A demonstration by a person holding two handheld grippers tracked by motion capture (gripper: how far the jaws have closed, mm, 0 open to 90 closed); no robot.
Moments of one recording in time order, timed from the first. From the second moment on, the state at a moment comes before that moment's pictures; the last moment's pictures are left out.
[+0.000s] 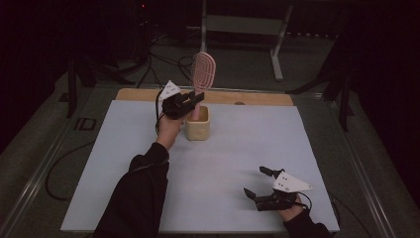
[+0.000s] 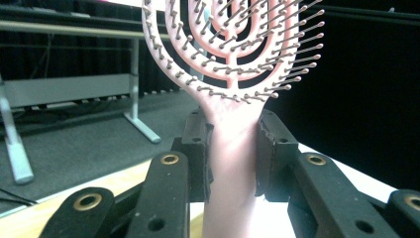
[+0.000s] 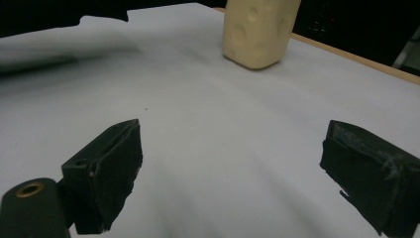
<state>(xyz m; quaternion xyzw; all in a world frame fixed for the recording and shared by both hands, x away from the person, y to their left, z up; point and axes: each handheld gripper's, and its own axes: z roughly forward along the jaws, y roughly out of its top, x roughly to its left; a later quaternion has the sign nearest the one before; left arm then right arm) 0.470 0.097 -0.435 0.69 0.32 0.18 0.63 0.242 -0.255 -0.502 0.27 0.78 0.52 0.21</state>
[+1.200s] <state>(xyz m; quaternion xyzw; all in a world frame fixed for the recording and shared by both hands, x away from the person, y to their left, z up) 0.463 0.101 -0.448 0.75 0.30 0.16 0.56 0.243 -0.255 -0.503 0.26 0.78 0.52 0.21</state>
